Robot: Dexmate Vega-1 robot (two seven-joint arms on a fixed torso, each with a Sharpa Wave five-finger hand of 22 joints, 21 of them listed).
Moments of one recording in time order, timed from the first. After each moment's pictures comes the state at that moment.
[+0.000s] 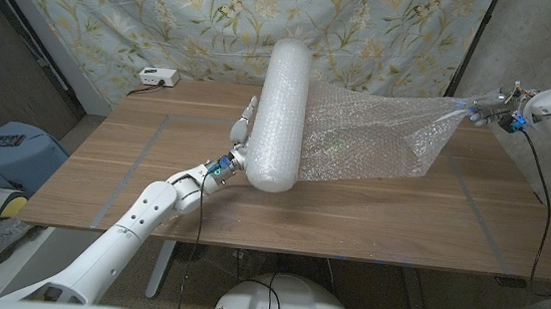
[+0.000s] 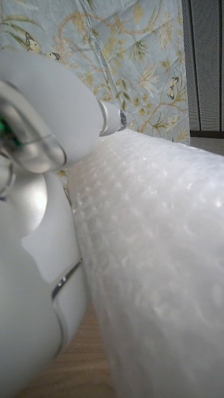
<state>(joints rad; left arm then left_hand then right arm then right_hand) 0.98 0.44 0.25 -1.53 -1.55 0.44 -0.50 0.76 0.06 0.14 -0.12 0.19 -0.08 -0.06 0.19 0.18 -0.11 0.21 0.21 0.28 -0.01 0.22 0.18 0.18 0.21 0.21 0.29 0.18 -0.92 -1.18 0.07 -2.16 0.80 -1.13 -0.41 1.27 0.08 0.24 -0.16 0.18 0.99 0.02 0.39 0.35 1.08 -0.13 0.76 0.64 1.38 -0.23 0.49 0.71 1.13 -0.22 1.10 0.19</state>
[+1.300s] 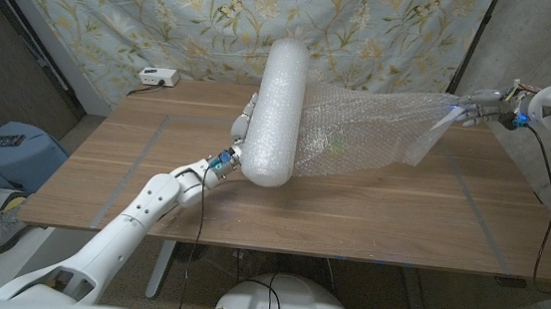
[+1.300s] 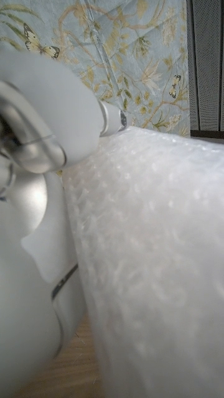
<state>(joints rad) 0.89 0.42 0.26 -1.43 -1.52 0.48 -0.55 0.76 0.07 0.15 -0.13 0.19 -0.06 -0.05 0.19 0.18 -0.09 0.20 0.22 0.26 0.01 0.22 0.19 0.18 0.23 0.21 0.28 0.18 -0.94 -1.22 0.12 -2.13 0.88 -1.07 -0.24 1.03 0.08 0.22 -0.10 0.18 0.74 0.08 0.23 0.33 0.80 0.02 0.56 0.50 1.07 -0.16 0.23 0.62 0.96 -0.14 0.99 0.16</state>
